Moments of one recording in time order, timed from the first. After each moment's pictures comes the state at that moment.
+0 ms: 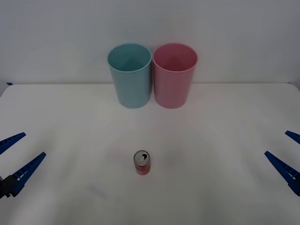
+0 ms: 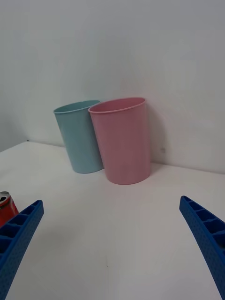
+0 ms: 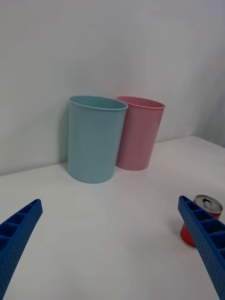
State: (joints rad) right arm 0.35 -0.40 -0.52 -1.66 0.96 -1.22 0.00; left arm 0.35 0.40 0.52 -1.66 -0.96 -1.22 0.00
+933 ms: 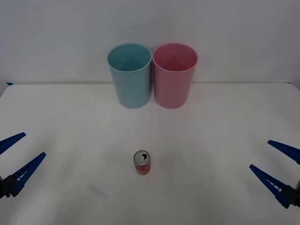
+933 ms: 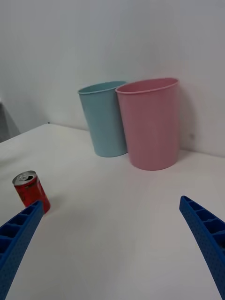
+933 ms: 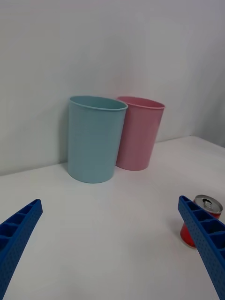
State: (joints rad) right arm 0.41 -0.46 -0.39 -1.71 0.96 -1.20 0.03; left arm 0.35 0.40 0.52 -1.66 -0.96 -1.22 0.00
